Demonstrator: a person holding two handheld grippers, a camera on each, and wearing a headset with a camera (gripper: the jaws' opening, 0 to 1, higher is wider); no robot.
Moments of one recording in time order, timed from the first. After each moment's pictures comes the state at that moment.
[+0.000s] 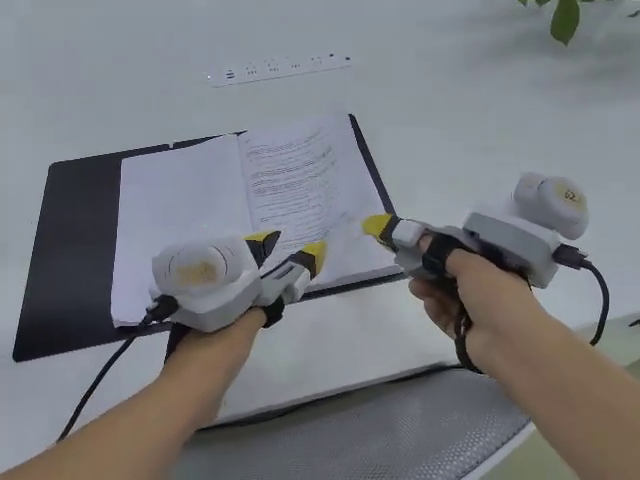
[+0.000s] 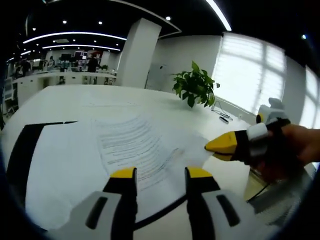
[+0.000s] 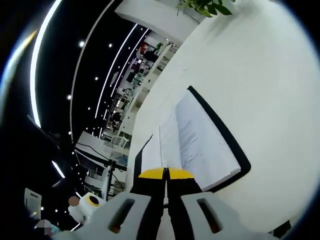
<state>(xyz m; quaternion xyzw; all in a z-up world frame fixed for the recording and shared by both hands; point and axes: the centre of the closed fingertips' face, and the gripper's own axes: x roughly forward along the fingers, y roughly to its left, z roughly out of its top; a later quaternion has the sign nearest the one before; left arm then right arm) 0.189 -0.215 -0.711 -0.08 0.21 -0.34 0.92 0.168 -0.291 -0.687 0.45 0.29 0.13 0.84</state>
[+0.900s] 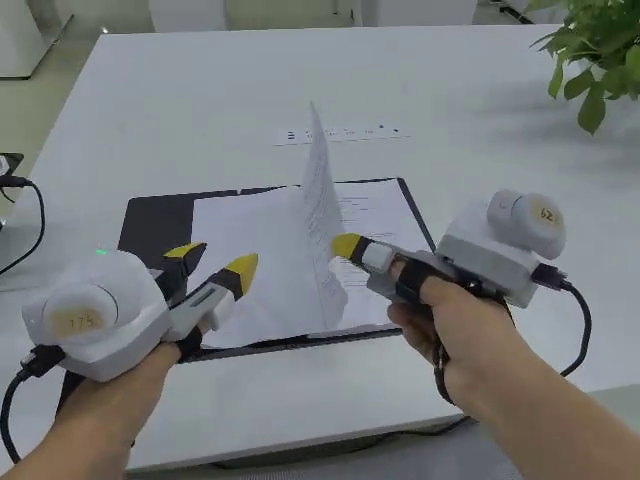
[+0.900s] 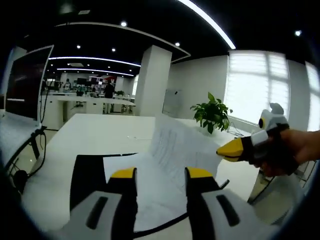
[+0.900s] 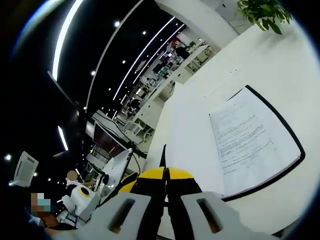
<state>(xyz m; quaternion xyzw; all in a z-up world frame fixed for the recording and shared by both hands) 0.186 -0.053 -0.633 -0.08 0.11 -0.27 0.95 0.168 -0.160 -0.628 0.37 0.26 0.21 0.87</state>
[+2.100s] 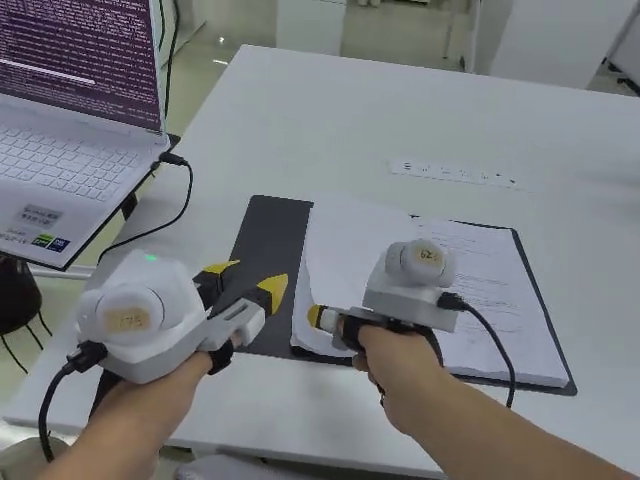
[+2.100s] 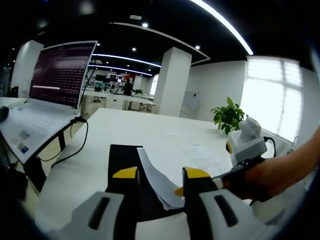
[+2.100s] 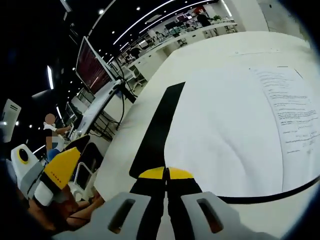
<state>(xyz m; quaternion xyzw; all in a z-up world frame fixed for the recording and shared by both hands) 0.164 0.045 -0.652 -0.10 0.13 -0.19 0.97 0.183 -0.014 -0.752 0.17 0.41 0.26 0.85</state>
